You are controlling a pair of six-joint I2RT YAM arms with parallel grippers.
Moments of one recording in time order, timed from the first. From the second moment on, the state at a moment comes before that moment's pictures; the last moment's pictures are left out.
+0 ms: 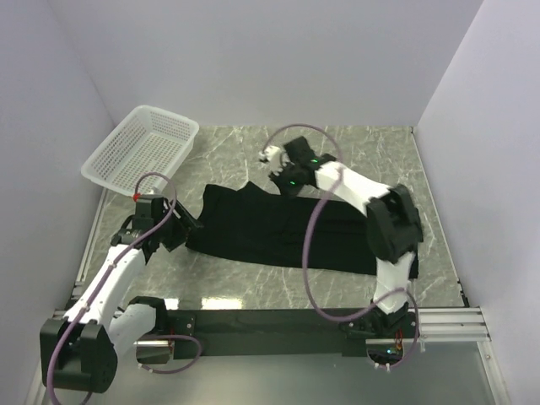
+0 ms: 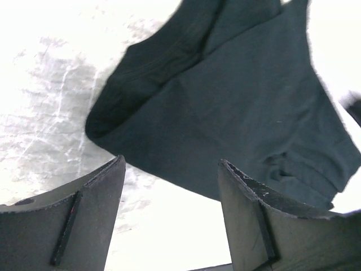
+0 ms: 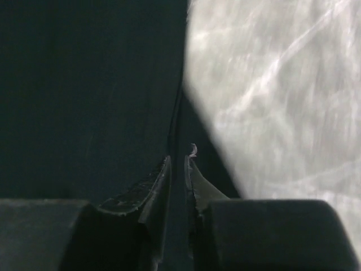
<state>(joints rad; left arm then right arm) -0.11 0.93 0.59 -0.48 0.14 -0.81 0.56 2.01 1.55 -0.49 -0.18 -0.35</state>
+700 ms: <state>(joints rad) -0.13 1.29 0.74 -0.47 0.09 -0.61 0.10 1.00 0.78 -0.84 -0.43 -0.67</state>
